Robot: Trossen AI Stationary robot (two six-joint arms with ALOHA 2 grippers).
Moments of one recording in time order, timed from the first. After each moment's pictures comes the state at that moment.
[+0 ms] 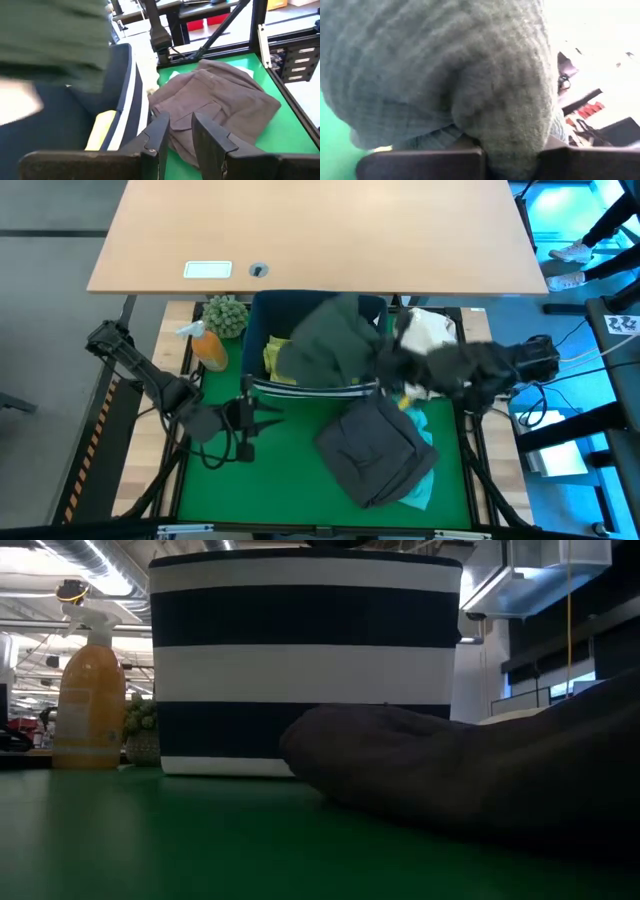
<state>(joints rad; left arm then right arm) -0.62 1.20 1.11 -0.39 -0.75 -0.10 0.33 1.51 1.88 -0.57 0.78 -0.58</state>
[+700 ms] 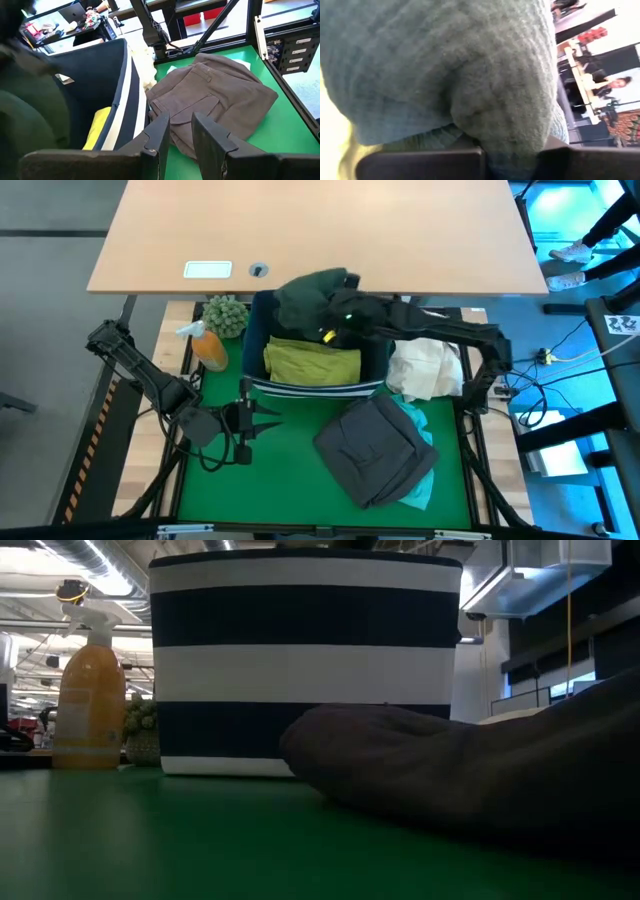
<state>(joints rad) -0.64 1.20 1.11 -0.42 -0.74 -0.10 -0.14 1.79 1.88 -0.66 0.59 -0.58</state>
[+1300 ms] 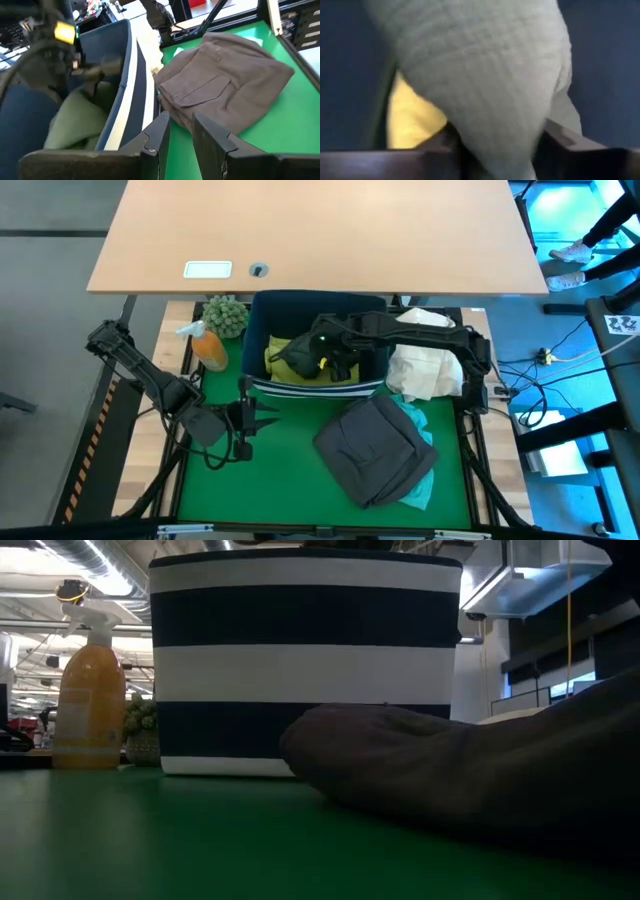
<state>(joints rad) -0.62 1.20 1.11 -0.52 -0.74 -0.10 -0.14 1.94 1.91 -1.02 0.14 -0.47</state>
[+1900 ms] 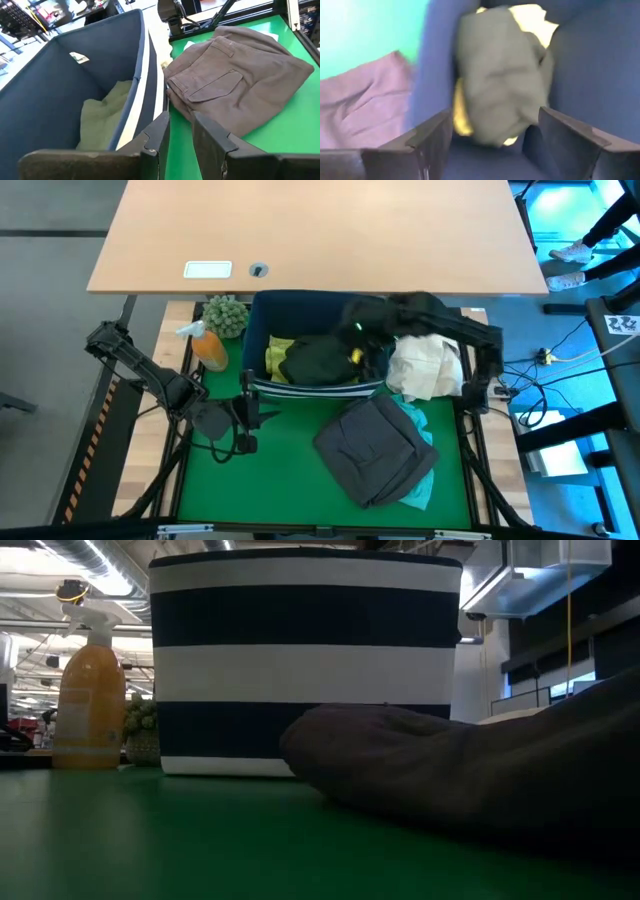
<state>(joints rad) -0.57 1.20 1.11 -0.55 -0.74 -0.12 -0.06 1.86 2.29 -1.49 0.00 -0.35</state>
